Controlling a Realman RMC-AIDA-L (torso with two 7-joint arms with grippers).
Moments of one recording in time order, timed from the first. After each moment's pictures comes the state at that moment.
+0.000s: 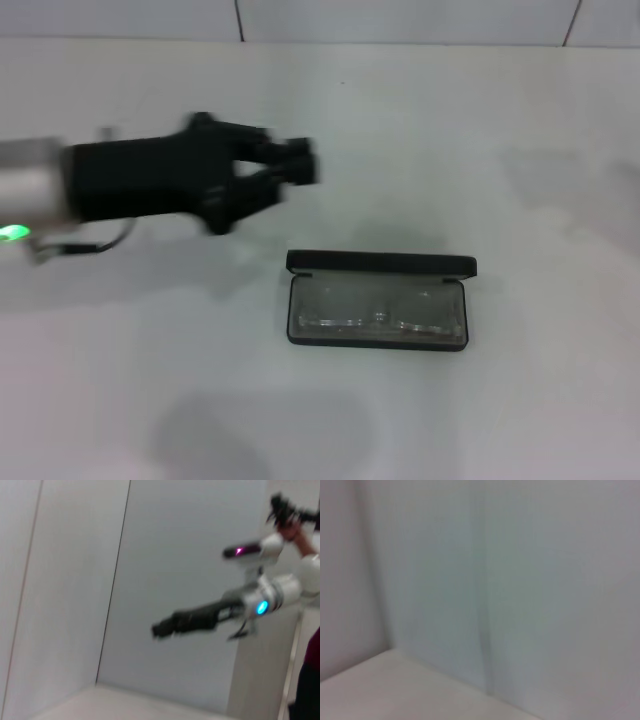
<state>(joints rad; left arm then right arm) -0.51 -2.06 0.91 0.76 1.65 1.75 -1.42 0.19 2.02 -1.00 -1.73 -1.83 -1.33 2.26</state>
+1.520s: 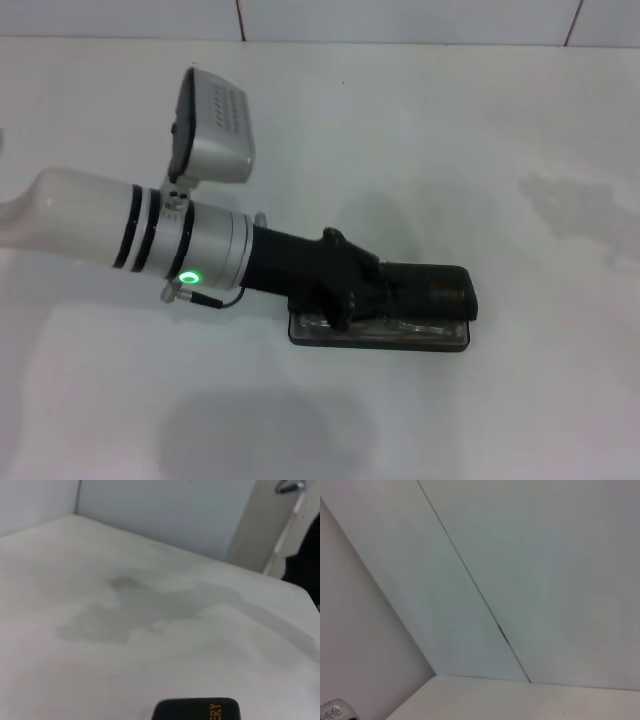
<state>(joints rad) -0.75 -2.09 1.27 0.45 1.78 1.33 -1.42 0.24 2.02 -0.83 -1.25 -1.64 -1.50 2.06</state>
